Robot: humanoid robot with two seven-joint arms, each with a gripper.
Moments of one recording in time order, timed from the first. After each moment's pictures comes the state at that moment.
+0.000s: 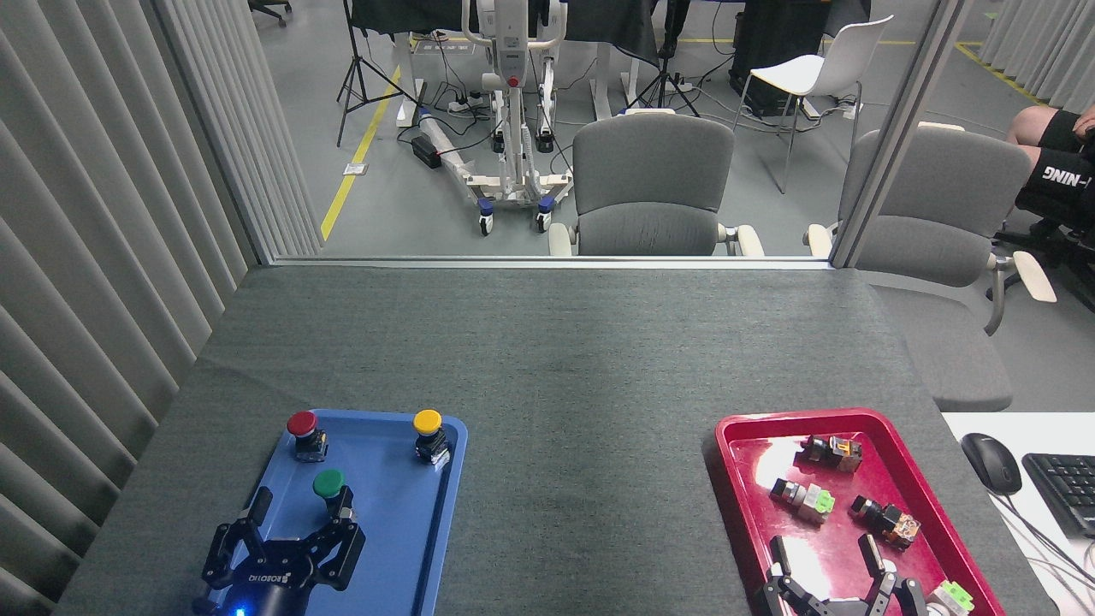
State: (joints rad) left arm 0.10 0.11 0.03 -1.56 -1.33 -0.08 0.17; right arm 0.30 0.06 -0.17 -1.68 1.53 -0.21 -0.30
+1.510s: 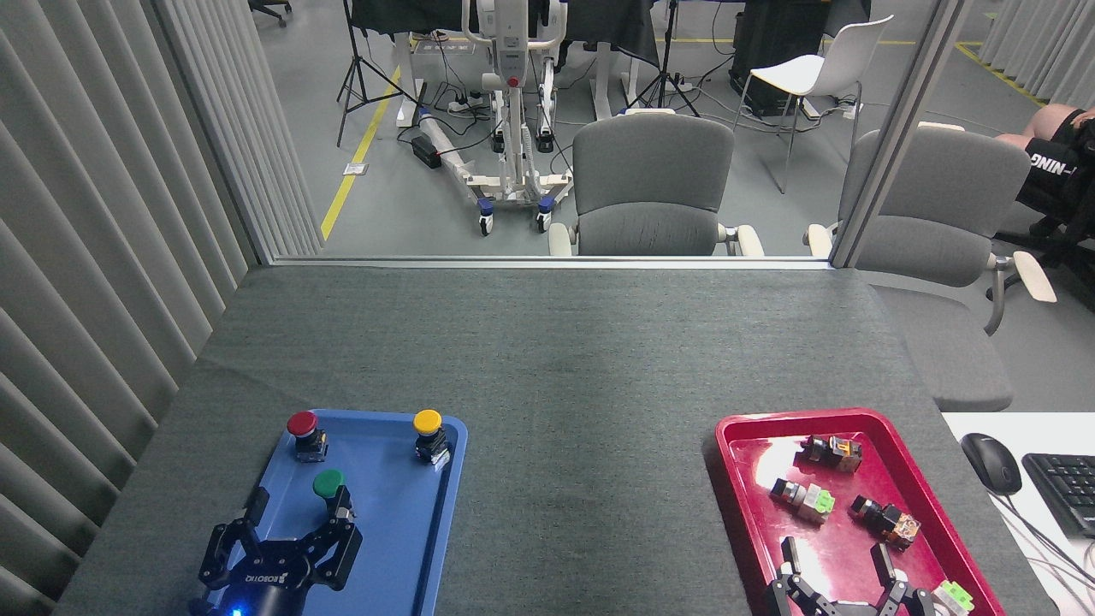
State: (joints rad) left arm 0.10 0.11 0.03 -1.55 -1.33 -0.08 0.18; right arm 0.31 0.09 -0.19 -1.70 1.52 -0.16 -0.23
